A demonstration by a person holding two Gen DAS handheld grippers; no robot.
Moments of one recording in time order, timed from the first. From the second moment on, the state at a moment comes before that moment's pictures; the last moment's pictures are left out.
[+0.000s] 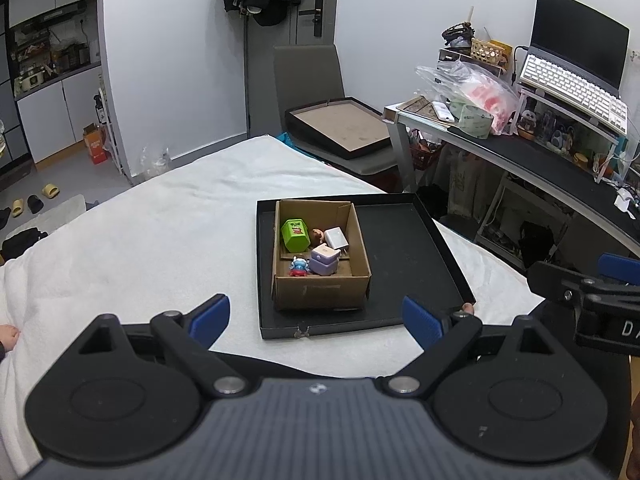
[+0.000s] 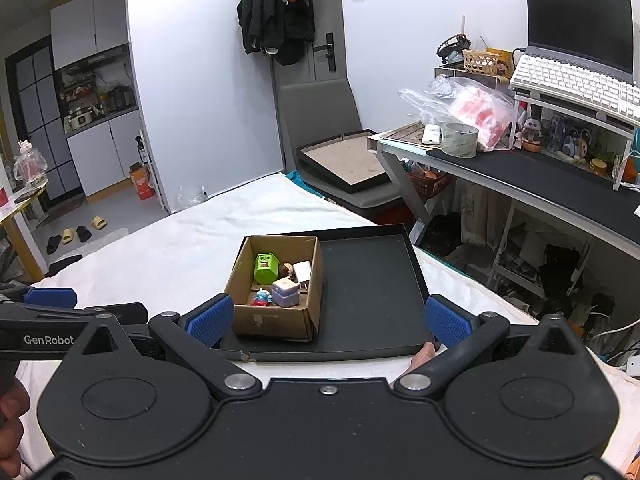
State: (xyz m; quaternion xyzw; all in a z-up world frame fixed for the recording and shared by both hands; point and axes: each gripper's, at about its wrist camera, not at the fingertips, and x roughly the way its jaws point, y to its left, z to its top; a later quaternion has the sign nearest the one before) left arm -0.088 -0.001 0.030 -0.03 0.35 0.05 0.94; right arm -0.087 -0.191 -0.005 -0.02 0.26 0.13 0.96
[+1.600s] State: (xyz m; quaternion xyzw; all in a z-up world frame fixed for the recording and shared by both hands) left arm -0.094 0.003 0.028 -0.04 0.35 0.05 0.94; right arm -0.093 -0.188 -0.003 -0.02 0.25 0.13 0.96
